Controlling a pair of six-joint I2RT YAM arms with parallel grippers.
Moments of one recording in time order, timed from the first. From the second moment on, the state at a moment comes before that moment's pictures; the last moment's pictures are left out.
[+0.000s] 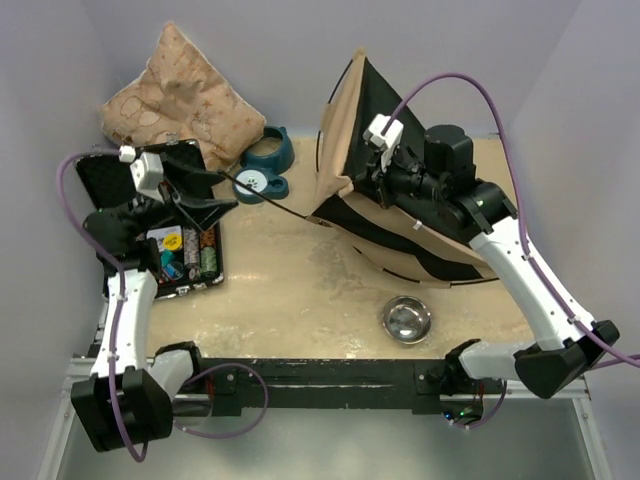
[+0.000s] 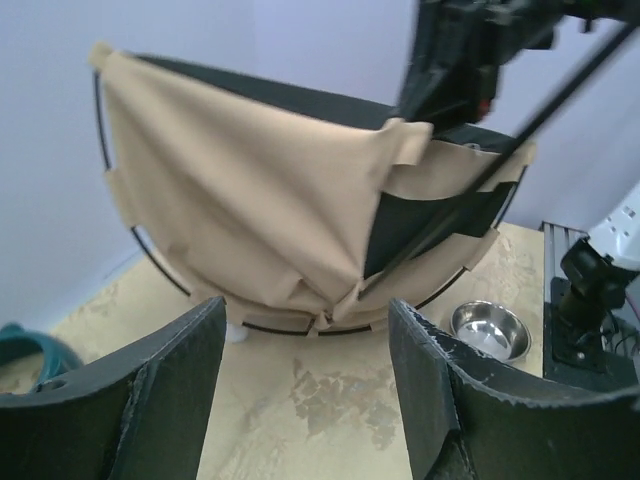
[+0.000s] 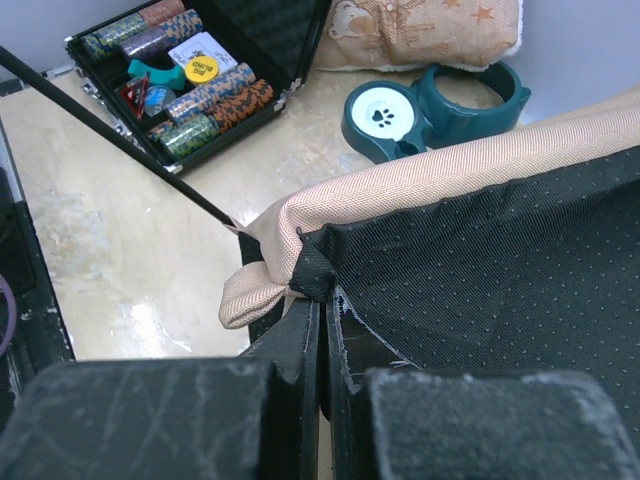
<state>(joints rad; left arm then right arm) 0.22 1.03 0.82 0.77 1.25 -0.63 0.51 1.28 1.49 -0.55 -0.48 -0.22</state>
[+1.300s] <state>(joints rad) 0.03 1.04 1.16 1.11 1.12 -1.01 0.46 1.38 1.59 -0.58 -0.65 -0.16</state>
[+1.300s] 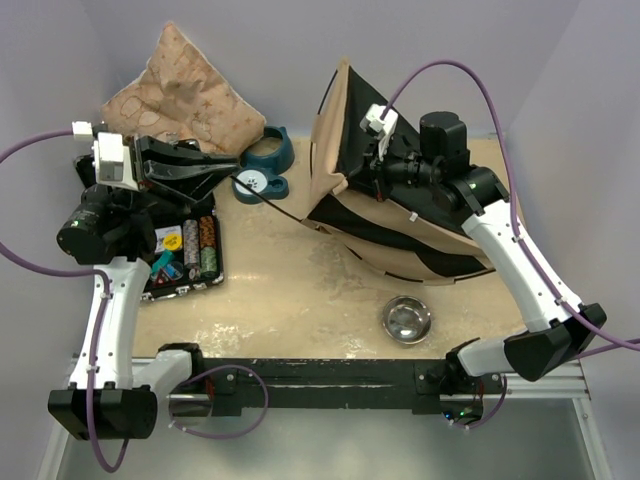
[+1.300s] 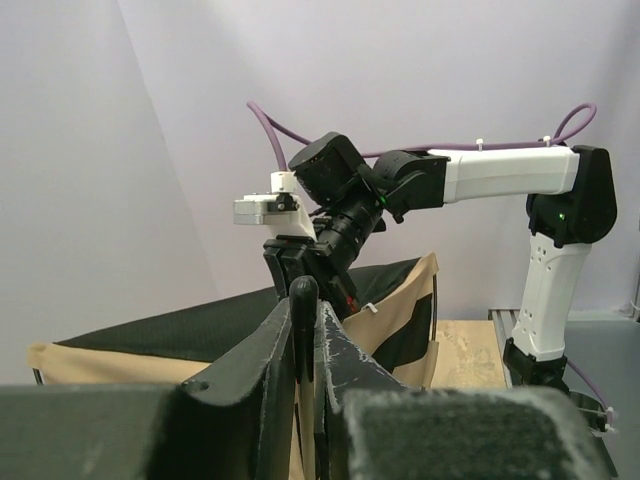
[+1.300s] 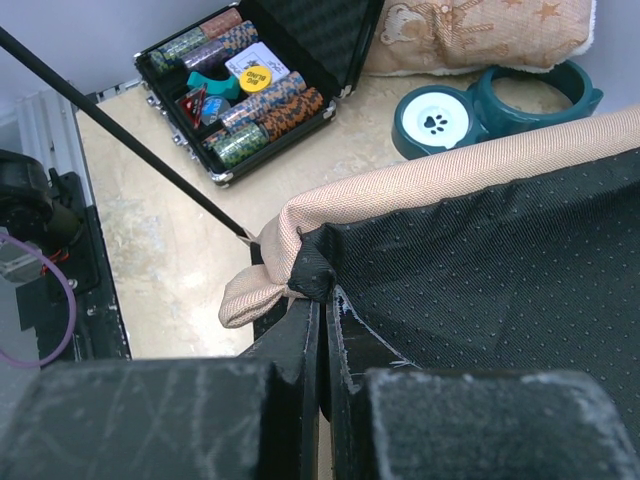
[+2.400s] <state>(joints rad) 0.02 1.04 1.09 1.16 1.14 -1.05 0.46 1.40 1.61 -0.59 -0.67 -0.15</state>
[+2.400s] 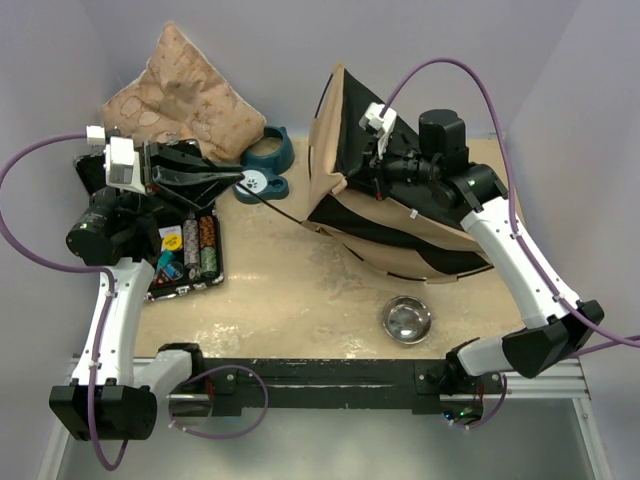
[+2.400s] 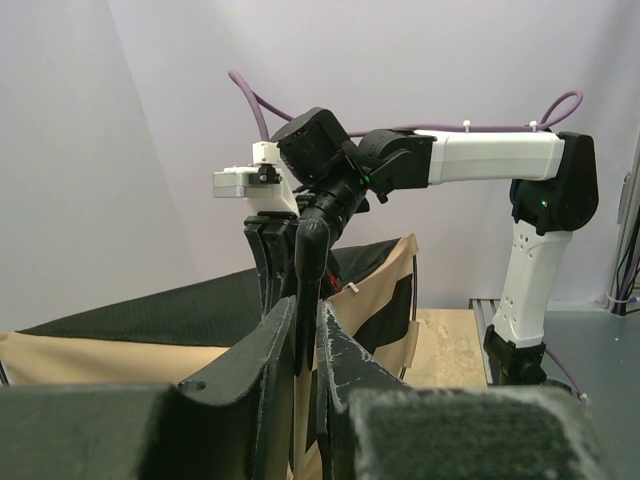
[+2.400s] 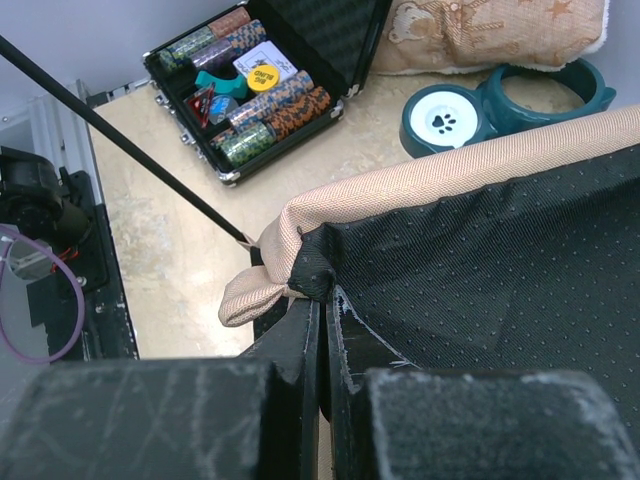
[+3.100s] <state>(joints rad) -0.09 1.09 1.14 1.00 1.20 -0.93 0.45 1.45 1.65 -0.63 -0.77 -0.16</state>
